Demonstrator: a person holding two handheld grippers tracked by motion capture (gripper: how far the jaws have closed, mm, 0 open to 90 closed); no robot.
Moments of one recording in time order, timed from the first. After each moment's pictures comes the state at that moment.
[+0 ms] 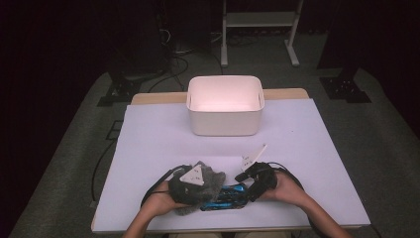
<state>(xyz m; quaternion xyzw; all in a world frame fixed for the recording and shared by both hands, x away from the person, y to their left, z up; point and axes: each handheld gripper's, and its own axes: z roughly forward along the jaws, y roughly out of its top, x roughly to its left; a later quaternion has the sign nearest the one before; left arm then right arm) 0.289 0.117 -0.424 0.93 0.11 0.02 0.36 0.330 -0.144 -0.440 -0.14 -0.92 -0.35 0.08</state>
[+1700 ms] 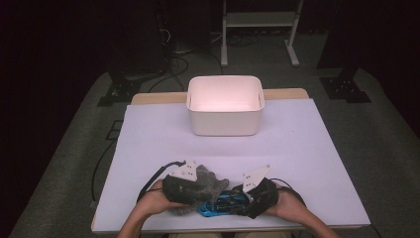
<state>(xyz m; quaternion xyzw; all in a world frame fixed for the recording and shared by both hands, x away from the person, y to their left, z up) 0.281 0.127 -0.398 0.91 0.11 -0.02 0.41 0.279 -0.138 -0.437 -0.07 -0.92 -0.39 0.01</state>
